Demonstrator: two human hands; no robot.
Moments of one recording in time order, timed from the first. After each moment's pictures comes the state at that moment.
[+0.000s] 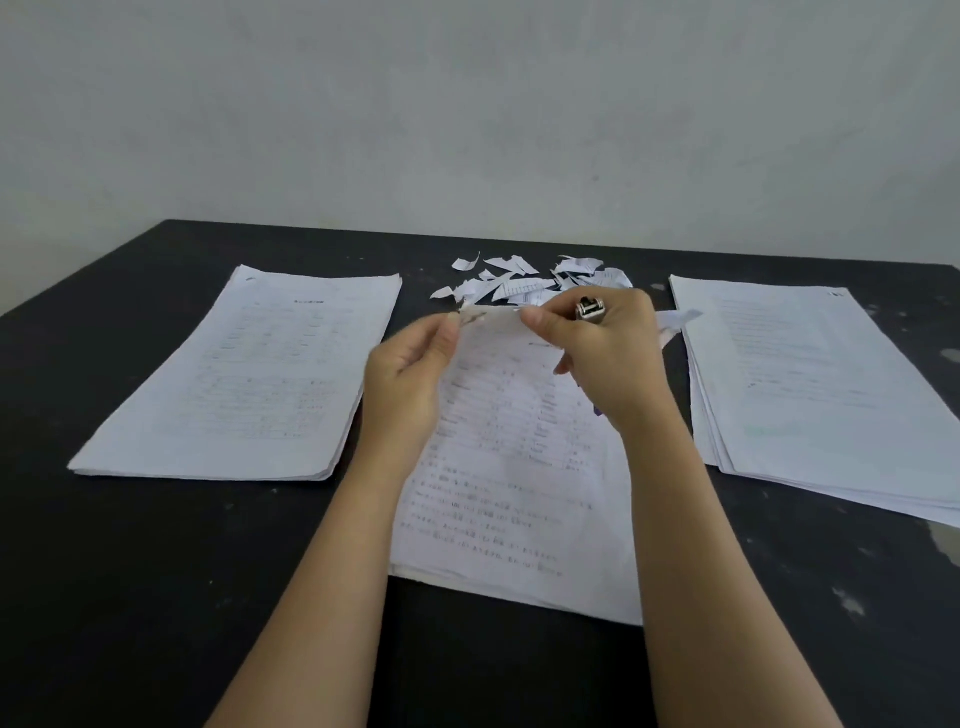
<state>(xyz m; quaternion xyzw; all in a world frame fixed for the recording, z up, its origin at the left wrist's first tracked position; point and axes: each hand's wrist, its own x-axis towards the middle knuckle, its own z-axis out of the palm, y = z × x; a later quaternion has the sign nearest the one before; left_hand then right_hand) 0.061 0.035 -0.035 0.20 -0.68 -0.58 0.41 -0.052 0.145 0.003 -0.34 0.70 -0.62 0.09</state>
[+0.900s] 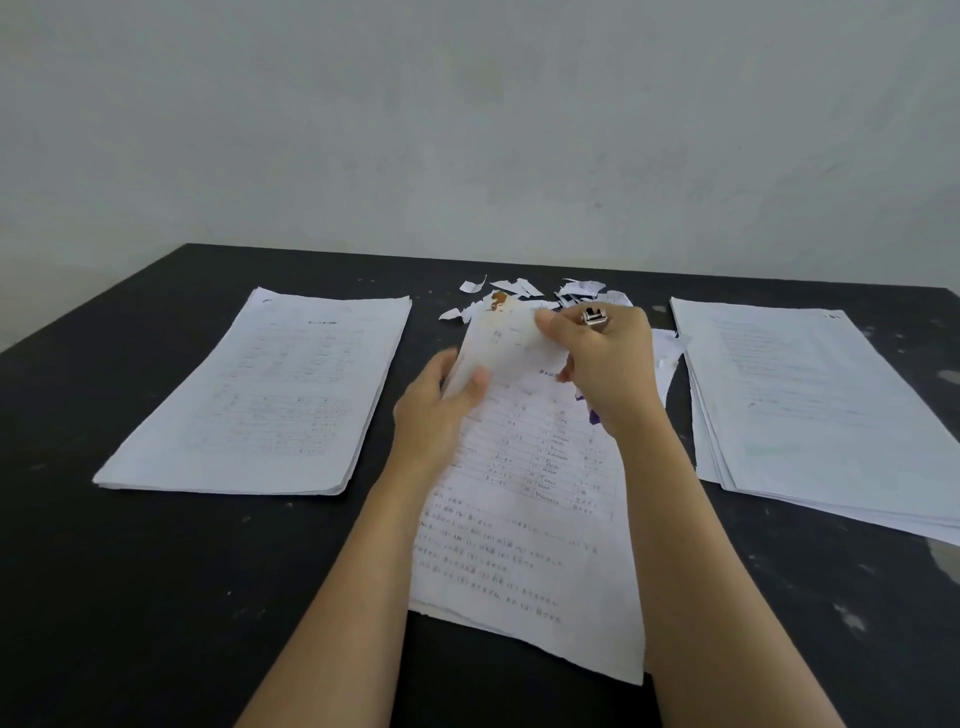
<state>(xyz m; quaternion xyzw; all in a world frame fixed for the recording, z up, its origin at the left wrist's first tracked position) 0.048 0.025 -0.060 0.30 -0.72 -0.55 0.30 -0.061 0.132 0.000 -0.29 0.72 -0.63 0.08</state>
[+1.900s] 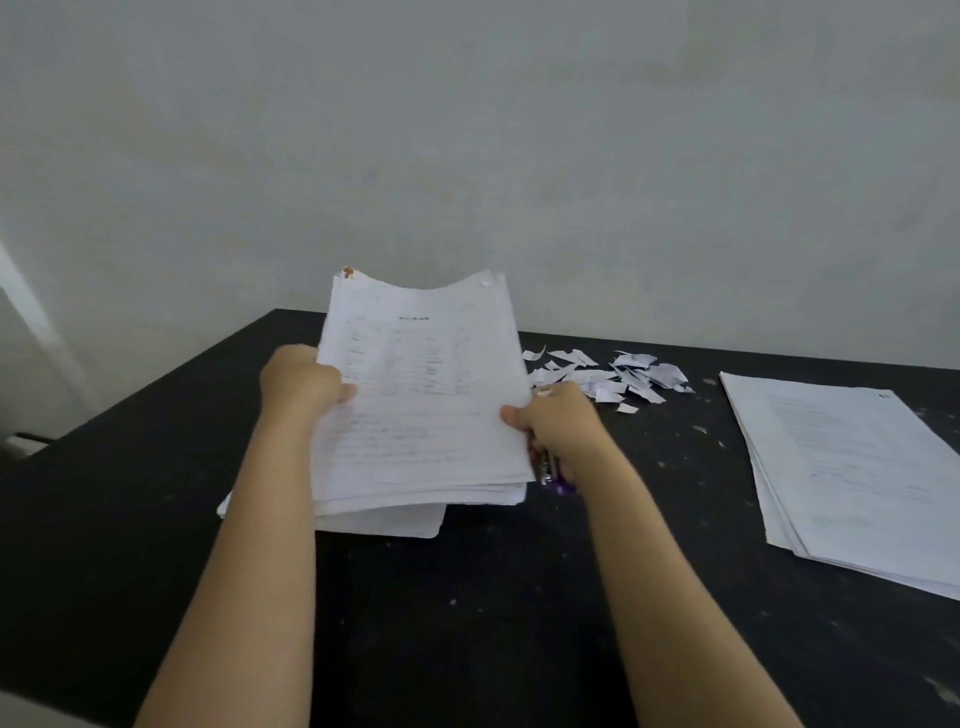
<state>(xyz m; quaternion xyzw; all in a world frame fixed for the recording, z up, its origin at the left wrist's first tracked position) 0.157 -0.107 0.037 0.54 -0.70 -0.36 0.28 0.000 0.060 0.010 -0.27 0.75 -0.55 0.27</state>
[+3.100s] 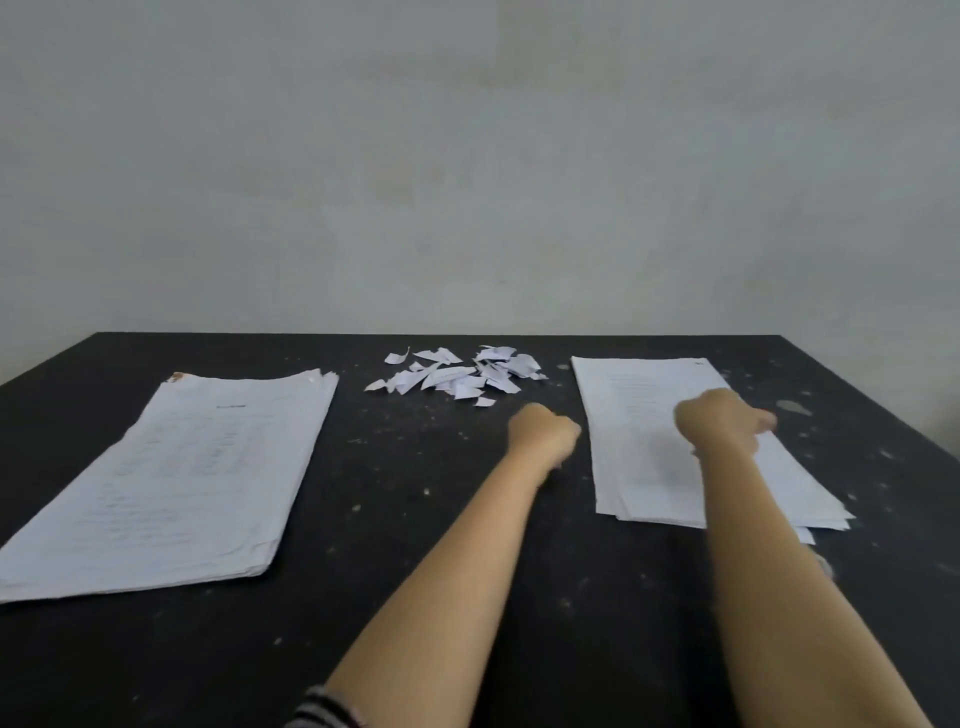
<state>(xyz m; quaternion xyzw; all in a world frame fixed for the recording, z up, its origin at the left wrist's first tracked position) -0.078 0.125 -0.020 0.32 -0.78 -0.53 0.07 -0.194 0.256 -0.021 0.07 0.96 -0.27 0.01</state>
